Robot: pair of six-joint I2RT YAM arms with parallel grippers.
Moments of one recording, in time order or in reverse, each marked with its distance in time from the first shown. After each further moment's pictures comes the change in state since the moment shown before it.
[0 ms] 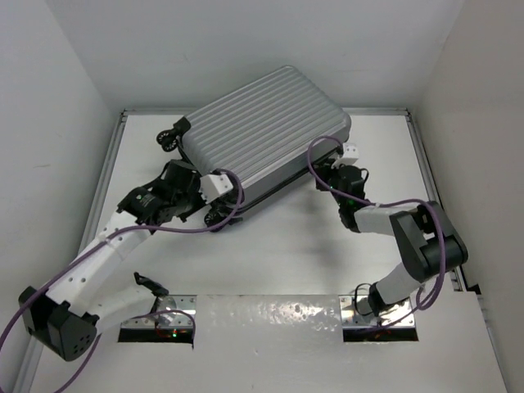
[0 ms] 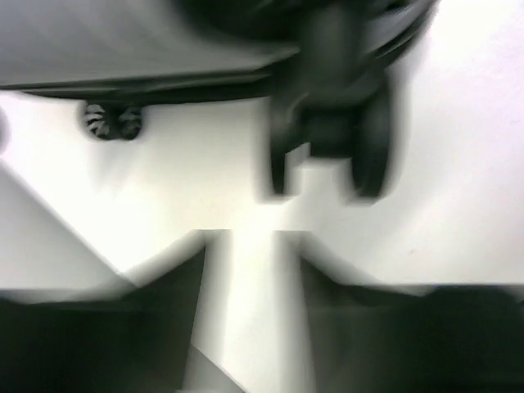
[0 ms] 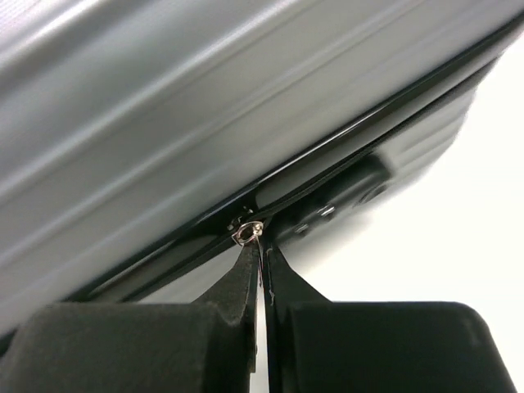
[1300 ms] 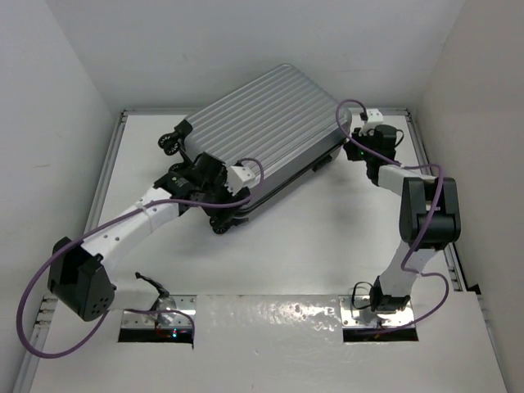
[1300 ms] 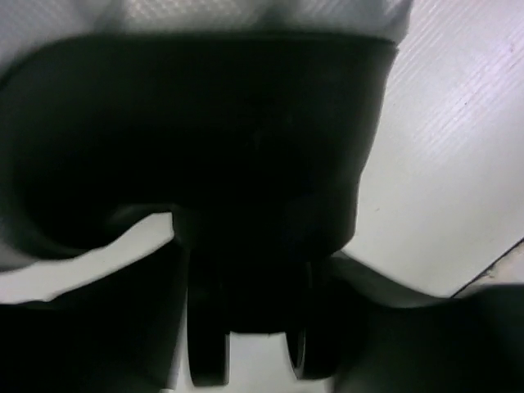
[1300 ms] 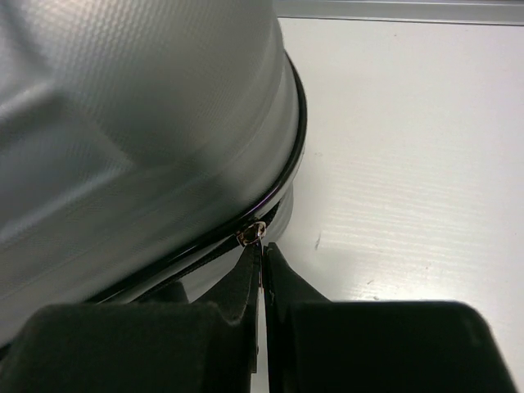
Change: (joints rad) left arm -0.077 0.238 0.072 0.093 0.182 -0.286; right arm -0.388 0.241 0.484 -0.407 -0.386 -0.301
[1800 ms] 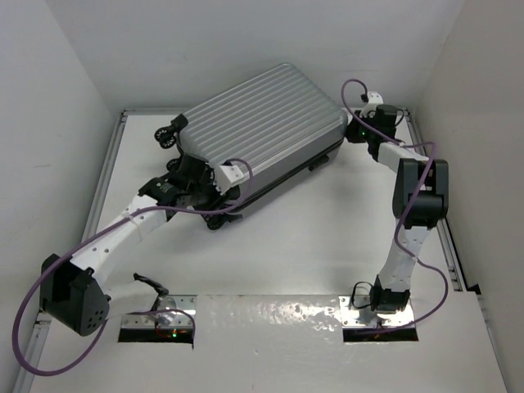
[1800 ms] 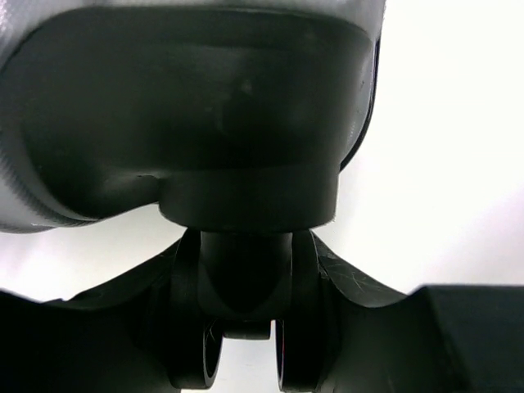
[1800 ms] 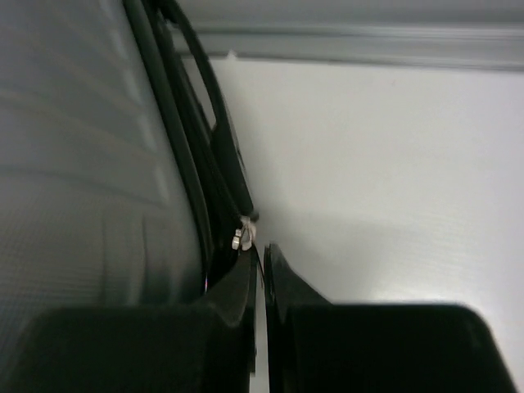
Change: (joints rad) left arm 0.111 -0.085 -0.068 0.061 0.003 0.137; right arm -0.037 0.222 0.338 -0.149 -0.052 0.024
